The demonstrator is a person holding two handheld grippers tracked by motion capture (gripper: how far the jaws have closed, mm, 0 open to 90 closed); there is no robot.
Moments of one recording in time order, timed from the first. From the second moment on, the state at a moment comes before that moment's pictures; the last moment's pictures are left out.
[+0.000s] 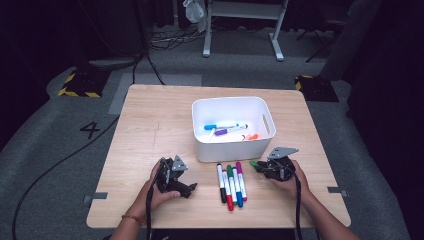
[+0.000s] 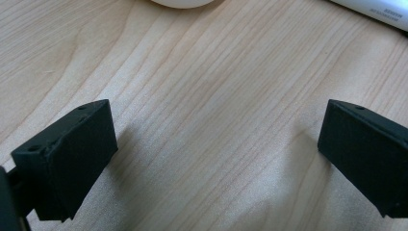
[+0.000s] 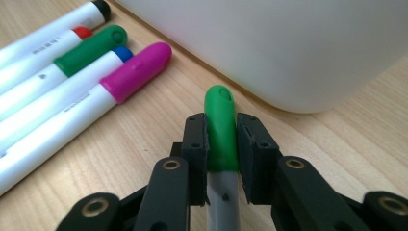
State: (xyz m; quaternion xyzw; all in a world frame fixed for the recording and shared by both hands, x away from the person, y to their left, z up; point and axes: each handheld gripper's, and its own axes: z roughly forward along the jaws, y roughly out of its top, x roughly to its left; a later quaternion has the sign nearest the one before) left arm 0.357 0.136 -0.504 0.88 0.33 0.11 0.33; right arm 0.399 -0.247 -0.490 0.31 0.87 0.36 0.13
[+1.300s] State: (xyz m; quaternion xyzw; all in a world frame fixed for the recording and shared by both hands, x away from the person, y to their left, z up) left arm 0.357 0.136 -0.504 0.88 0.33 0.11 0.33; right arm 0.387 -0.274 -0.298 0.18 0.83 0.48 0.21
